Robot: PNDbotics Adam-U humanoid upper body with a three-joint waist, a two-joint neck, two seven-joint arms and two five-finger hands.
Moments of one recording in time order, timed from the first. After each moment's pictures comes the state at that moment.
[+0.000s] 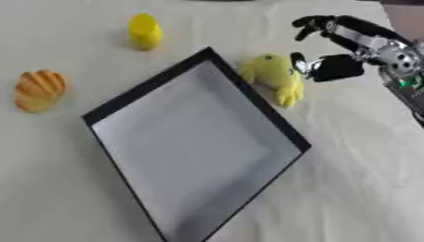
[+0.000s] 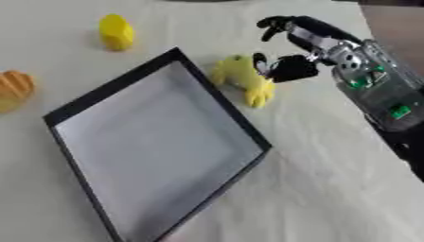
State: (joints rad) left arm -0.13 0.67 0.23 -1.87 0.36 -0.24 0.28; right arm -0.57 -0.82 0.27 -1.74 0.29 0.40 0.36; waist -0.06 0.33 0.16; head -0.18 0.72
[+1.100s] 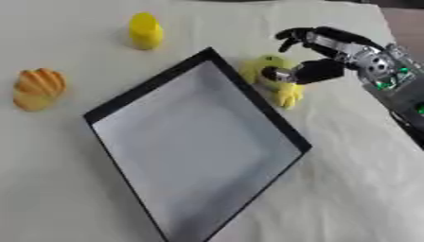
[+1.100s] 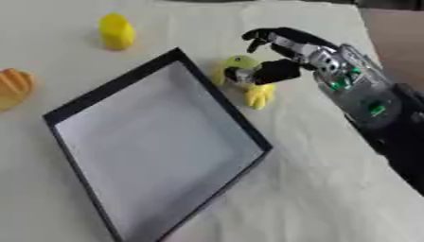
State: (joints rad) left arm -0.13 0.67 0.23 -1.87 0.36 -0.24 0.28; right arm -0.58 -0.80 0.30 -1.67 0.30 0.36 0.41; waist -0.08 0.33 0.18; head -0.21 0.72
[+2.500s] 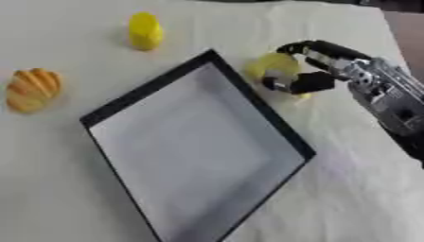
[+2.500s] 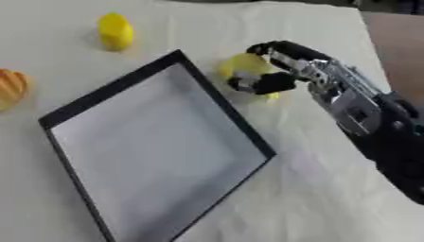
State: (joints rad) left arm -0.13 0.67 0.23 -1.87 0.33 -0.23 0.28; right arm -0.56 -0.80 0.28 -1.58 0.47 0.29 0.41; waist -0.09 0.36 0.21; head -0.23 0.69
